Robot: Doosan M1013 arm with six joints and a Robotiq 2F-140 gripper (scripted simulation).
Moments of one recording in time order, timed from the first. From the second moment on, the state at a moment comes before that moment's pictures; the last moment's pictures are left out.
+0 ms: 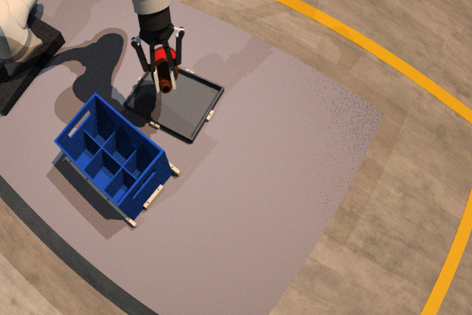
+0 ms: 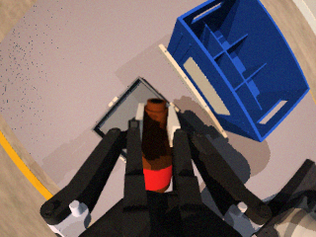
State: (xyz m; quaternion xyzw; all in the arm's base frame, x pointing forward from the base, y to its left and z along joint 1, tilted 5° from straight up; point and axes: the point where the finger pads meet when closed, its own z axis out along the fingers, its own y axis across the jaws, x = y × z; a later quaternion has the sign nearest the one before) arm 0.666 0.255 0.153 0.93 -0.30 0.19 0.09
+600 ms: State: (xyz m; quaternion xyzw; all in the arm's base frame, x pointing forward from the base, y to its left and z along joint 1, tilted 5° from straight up) arm 0.665 0.255 0.152 0.92 -0.29 0.23 0.11
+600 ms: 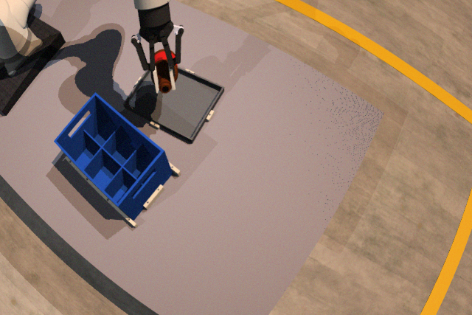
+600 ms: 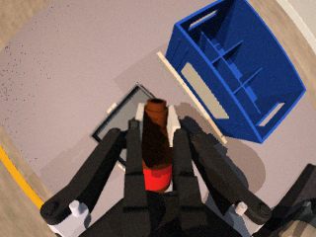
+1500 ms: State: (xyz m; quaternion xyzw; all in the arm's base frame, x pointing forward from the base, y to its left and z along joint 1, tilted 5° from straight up) arm 0.664 0.258 0.152 0.91 -0.29 0.27 0.11
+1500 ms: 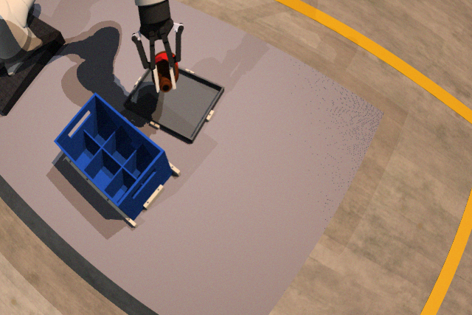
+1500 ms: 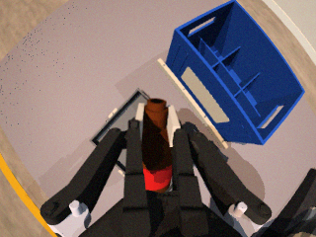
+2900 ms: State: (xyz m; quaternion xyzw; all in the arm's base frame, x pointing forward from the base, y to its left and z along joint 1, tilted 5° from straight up) arm 0.664 0.257 0.152 0.91 -0.29 0.27 0.12
